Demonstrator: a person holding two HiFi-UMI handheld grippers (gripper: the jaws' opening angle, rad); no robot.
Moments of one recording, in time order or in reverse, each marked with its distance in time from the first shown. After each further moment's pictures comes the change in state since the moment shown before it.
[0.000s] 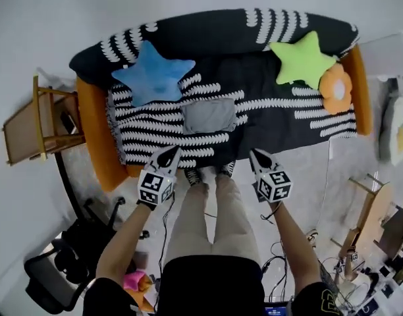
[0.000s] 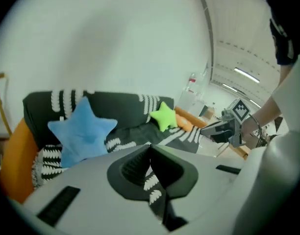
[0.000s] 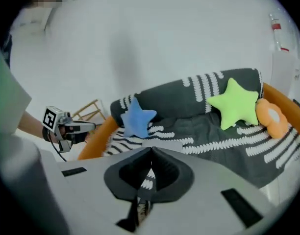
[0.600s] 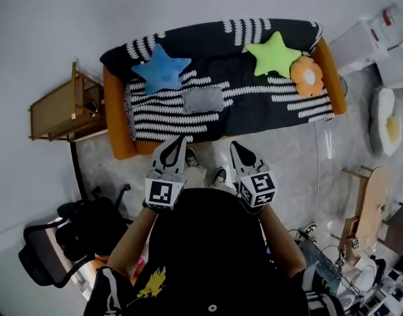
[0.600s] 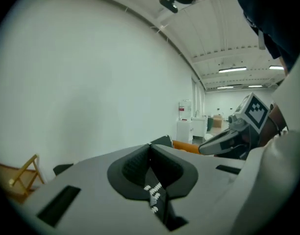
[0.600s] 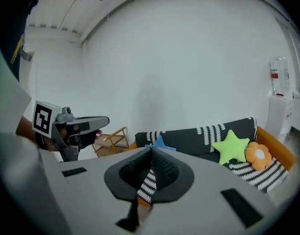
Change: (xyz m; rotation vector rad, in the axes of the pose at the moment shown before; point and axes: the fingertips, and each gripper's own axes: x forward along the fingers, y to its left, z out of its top) left arm -0.276 -0.271 0.191 0.283 -0.407 0.175; right arm -0.320 0.208 0.082 -0.168 -0.326 0.052
